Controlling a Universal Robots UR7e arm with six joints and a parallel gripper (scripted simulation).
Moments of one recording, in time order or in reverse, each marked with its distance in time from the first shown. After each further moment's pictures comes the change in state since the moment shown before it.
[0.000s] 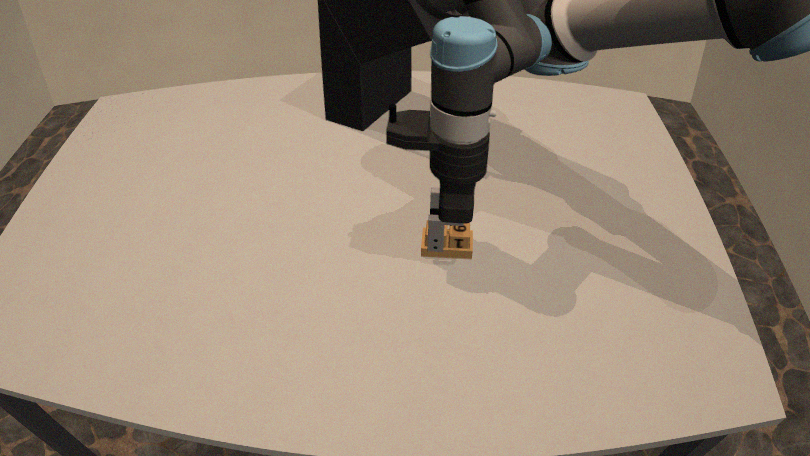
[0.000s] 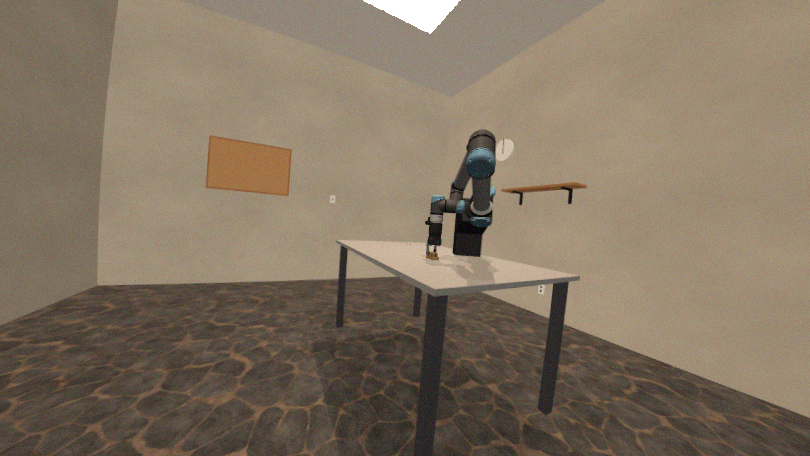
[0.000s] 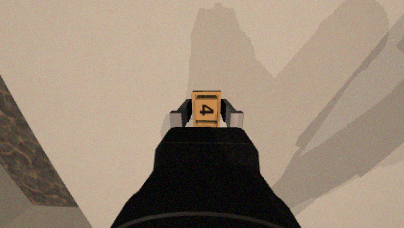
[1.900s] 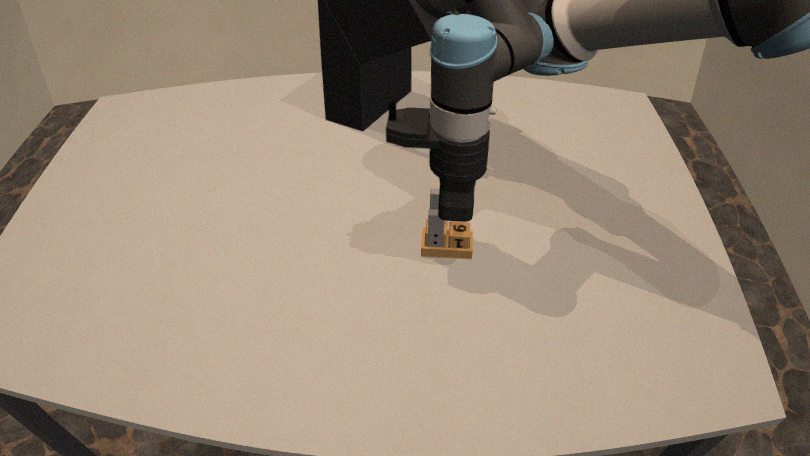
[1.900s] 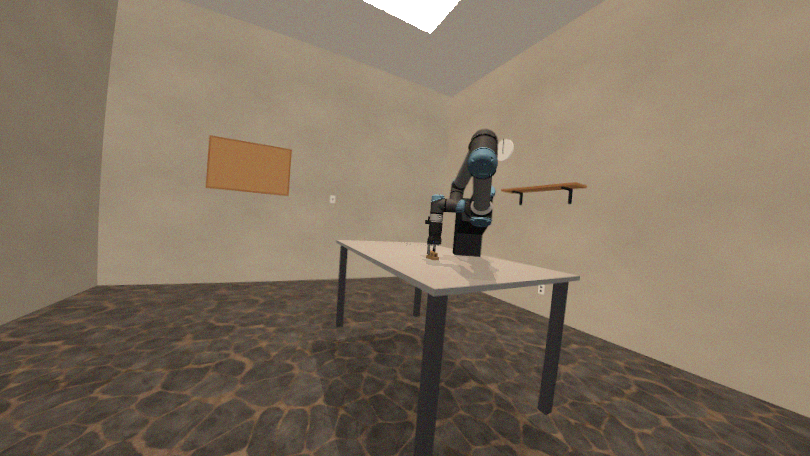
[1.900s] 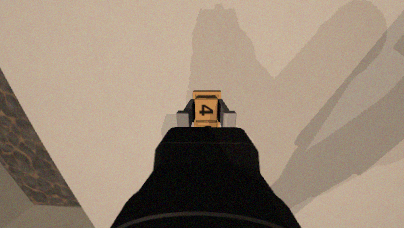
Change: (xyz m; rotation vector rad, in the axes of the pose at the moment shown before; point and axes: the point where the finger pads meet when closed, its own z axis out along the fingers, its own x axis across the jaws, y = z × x) arm 0.000 0.000 -0.004 0.000 0.000 0.001
